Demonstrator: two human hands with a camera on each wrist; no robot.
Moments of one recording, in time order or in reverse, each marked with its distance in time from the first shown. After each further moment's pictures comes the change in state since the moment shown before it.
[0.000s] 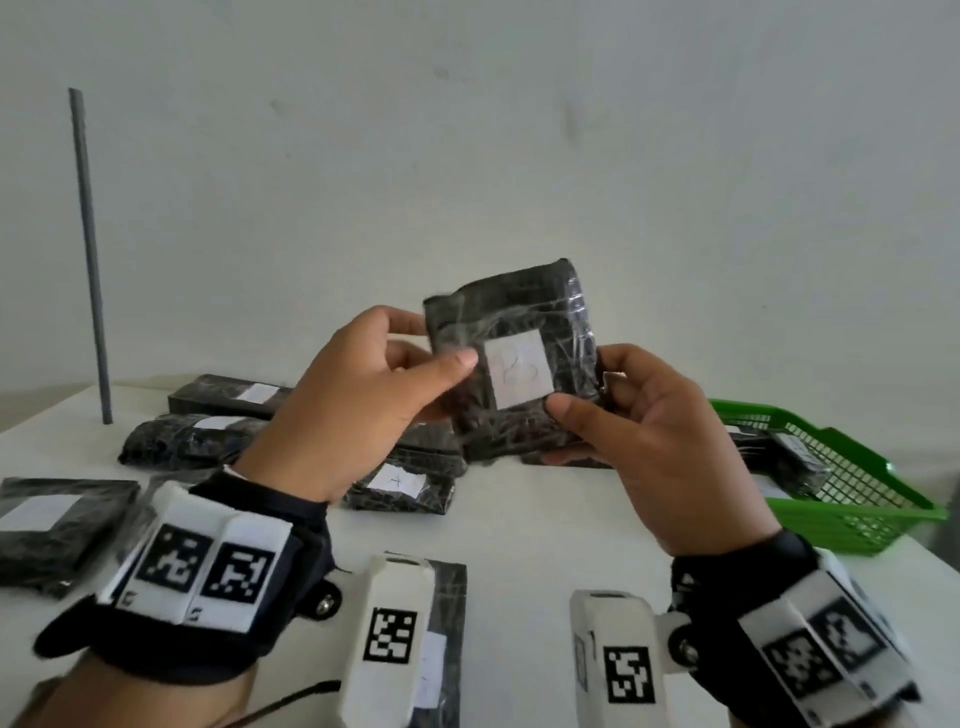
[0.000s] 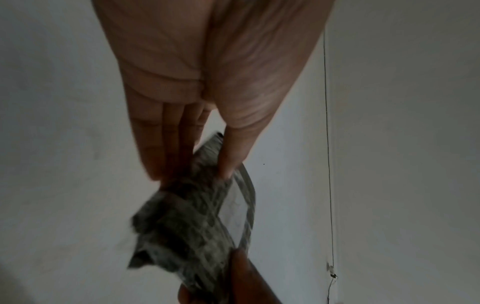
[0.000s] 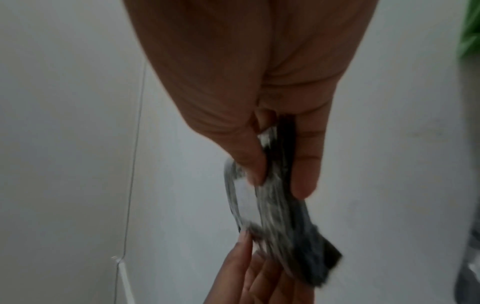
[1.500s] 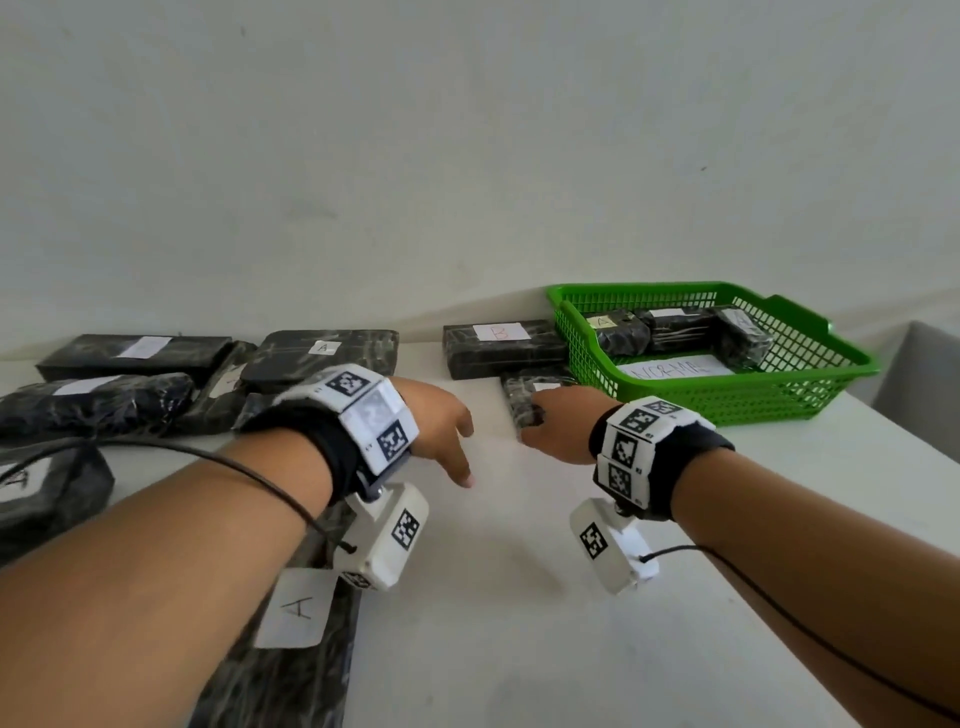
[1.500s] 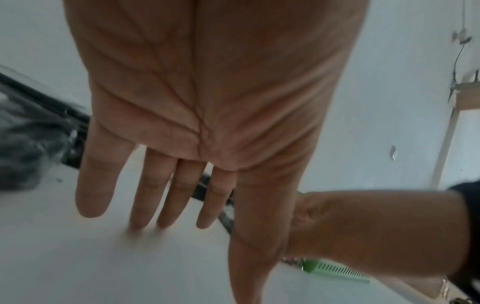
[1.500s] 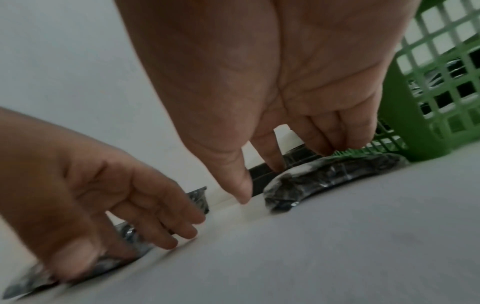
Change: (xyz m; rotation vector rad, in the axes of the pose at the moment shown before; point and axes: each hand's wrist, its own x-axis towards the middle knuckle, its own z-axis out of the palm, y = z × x) left_hand 0.059 -0.070 0.143 1.347 -0.978 -0.306; right_hand 0.037 0.136 -0.084 -1.324 -0.471 0.576
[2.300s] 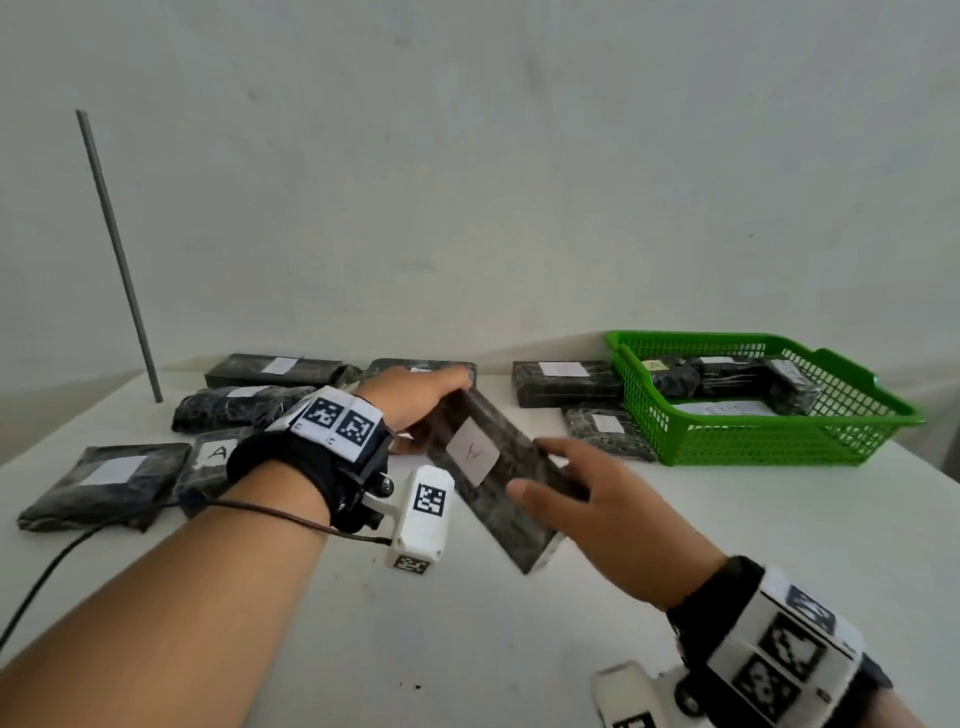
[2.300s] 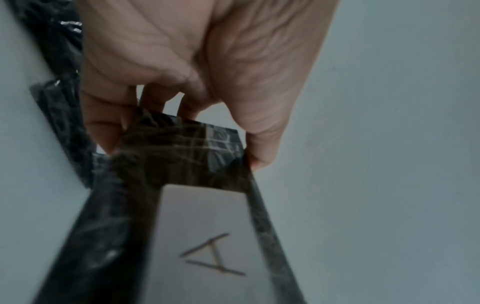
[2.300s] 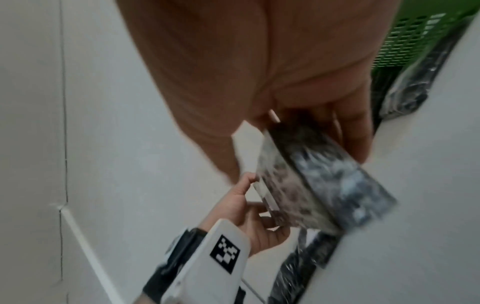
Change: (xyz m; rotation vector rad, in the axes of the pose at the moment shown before) left_hand -0.084 -0.067 0.019 -1.375 0.447 -0.248; right_hand -0.154 -0.063 0.013 0.997 0.179 -0.357
